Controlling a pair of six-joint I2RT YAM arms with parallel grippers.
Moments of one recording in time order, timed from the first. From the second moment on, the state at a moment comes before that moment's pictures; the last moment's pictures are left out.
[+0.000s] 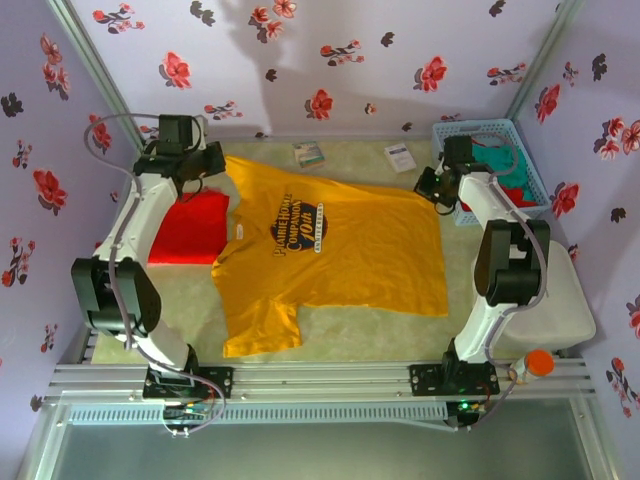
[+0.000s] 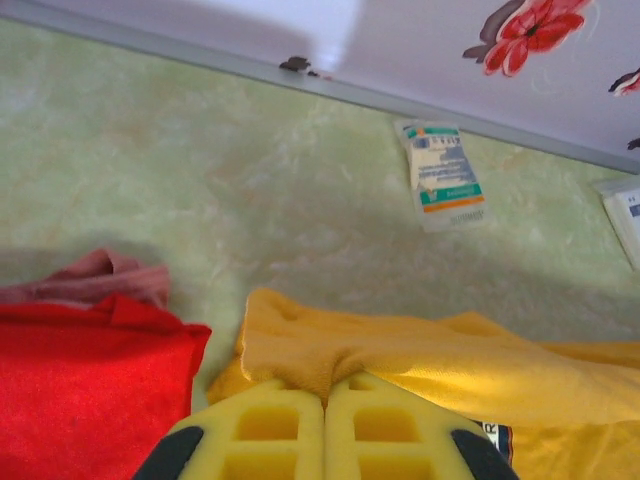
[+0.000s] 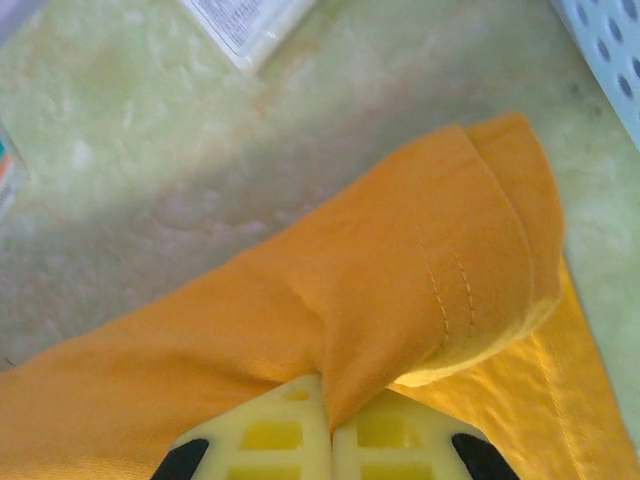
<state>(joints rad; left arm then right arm) -0.13 1.61 1.50 -0.61 0.14 -0.33 0.02 1.83 1.41 -0.62 -0.22 0.47</state>
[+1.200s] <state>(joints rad) -0.19 1.39 1.09 -0.71 0.08 -0.52 0.02 1.81 1.33 -0.77 -0.12 0.44</state>
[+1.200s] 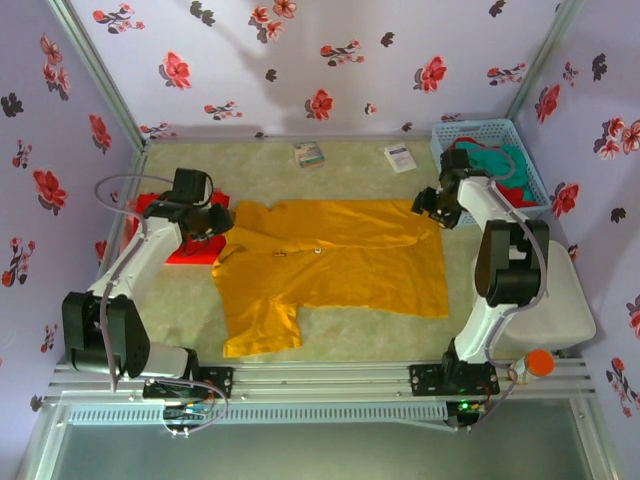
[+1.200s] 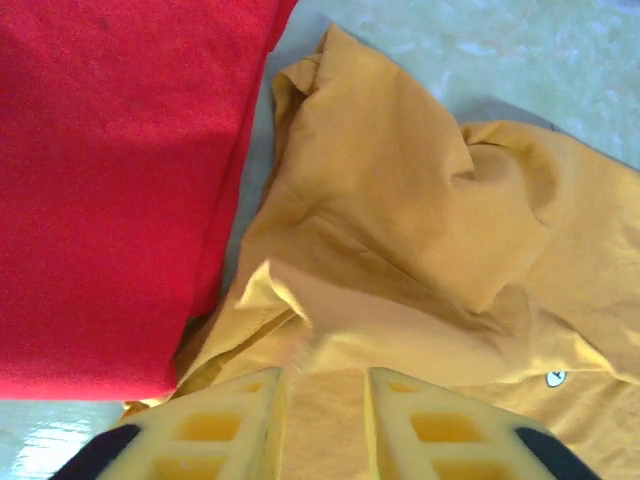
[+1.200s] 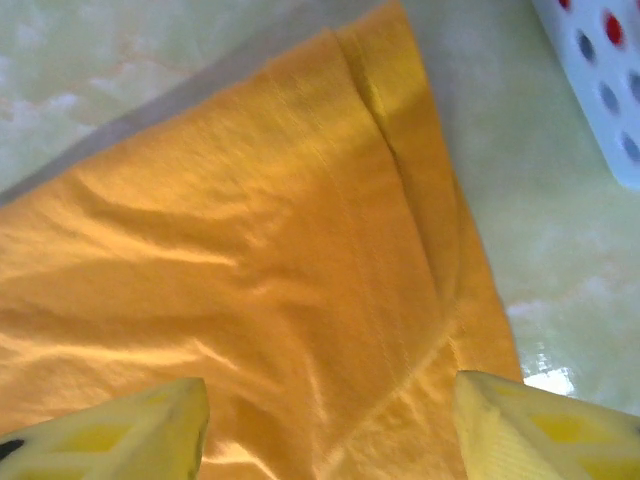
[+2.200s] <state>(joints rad) -0.39 1.12 0.65 -0.72 0.20 -0.68 0.08 1.50 0.77 -0.61 -0.21 0.65</state>
